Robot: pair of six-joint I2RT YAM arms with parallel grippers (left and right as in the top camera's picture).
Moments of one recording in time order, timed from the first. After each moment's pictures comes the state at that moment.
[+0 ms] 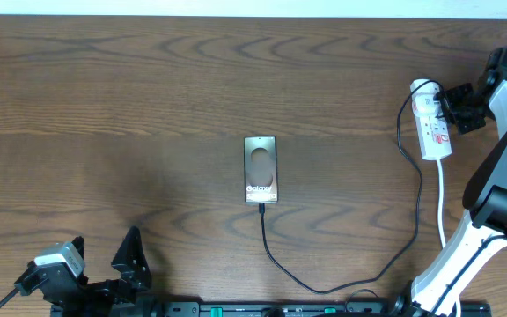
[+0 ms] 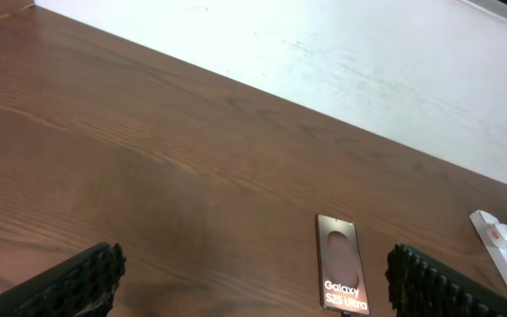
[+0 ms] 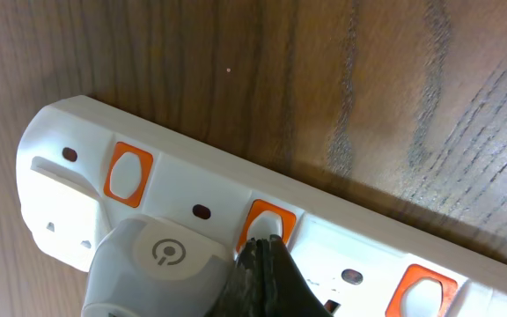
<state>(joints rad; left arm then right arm) -0.10 0.13 0.93 -1.10 -0.06 -0.38 -0.39 2.23 1.74 -0.83 -0.20 0.86</state>
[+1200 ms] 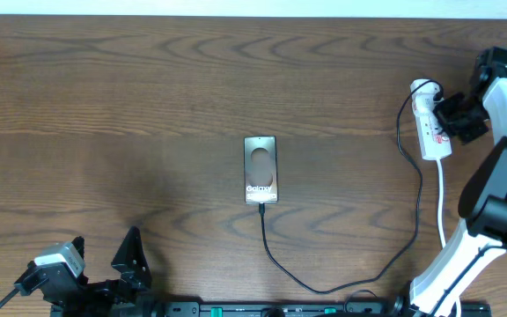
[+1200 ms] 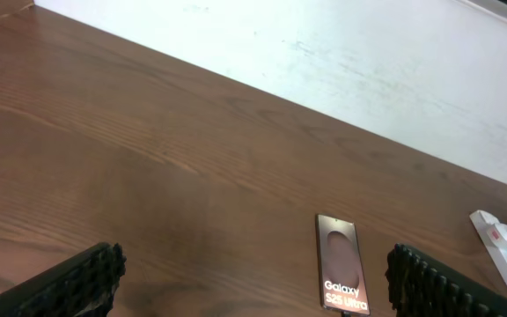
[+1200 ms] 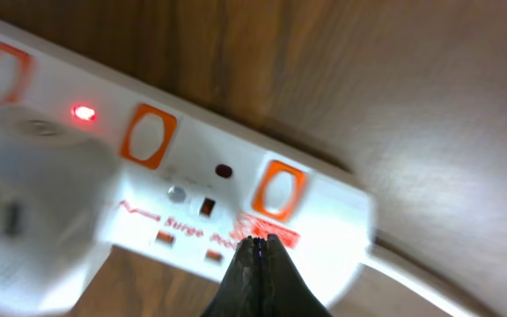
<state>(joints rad) -0.10 0.13 0.93 -1.10 -0.06 -0.38 -0.34 2.13 1.71 -1.03 0.01 0.76</state>
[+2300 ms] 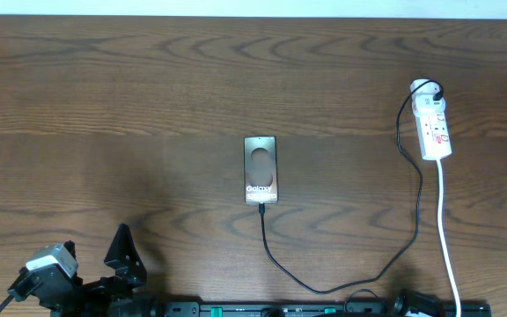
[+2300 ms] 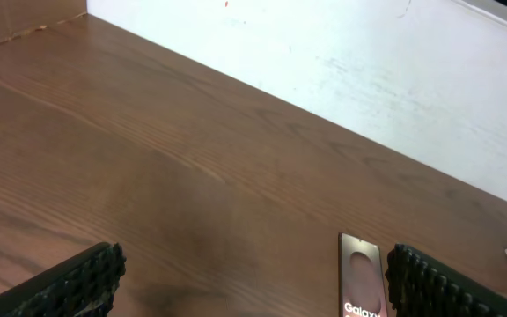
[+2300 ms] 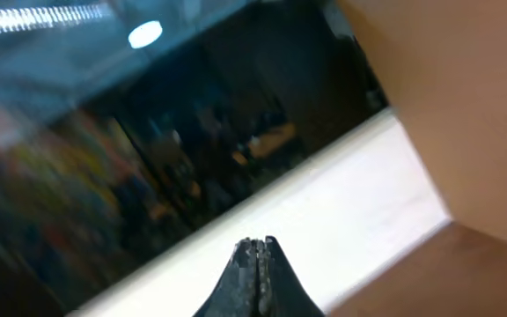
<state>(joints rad) 0.02 0.13 0.93 -1.10 -0.06 -0.38 -0.34 0.78 1.71 -0.77 -0.01 0.53</state>
